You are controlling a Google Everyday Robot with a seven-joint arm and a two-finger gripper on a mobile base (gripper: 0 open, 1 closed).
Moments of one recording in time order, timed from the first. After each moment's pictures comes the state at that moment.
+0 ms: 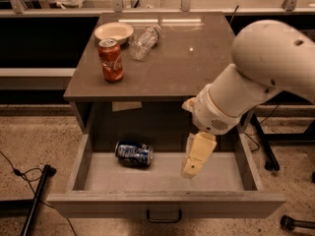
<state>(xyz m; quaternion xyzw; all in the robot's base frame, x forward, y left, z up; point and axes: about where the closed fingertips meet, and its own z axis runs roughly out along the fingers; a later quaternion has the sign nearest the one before) 0.433 -0.073 0.815 -0.65 0.73 0.14 0.18</state>
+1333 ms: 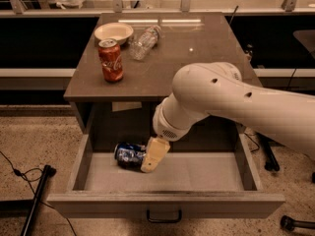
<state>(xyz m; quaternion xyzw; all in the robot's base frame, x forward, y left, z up) 0.489 0.009 0.748 -0.62 0.75 0.10 0.22</state>
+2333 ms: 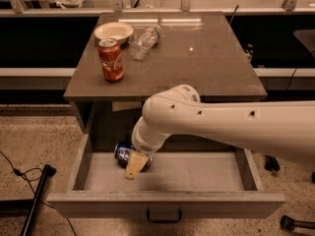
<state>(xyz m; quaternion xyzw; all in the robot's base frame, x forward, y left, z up) 0.501 0.063 0.671 -0.64 0.73 0.09 0.21</state>
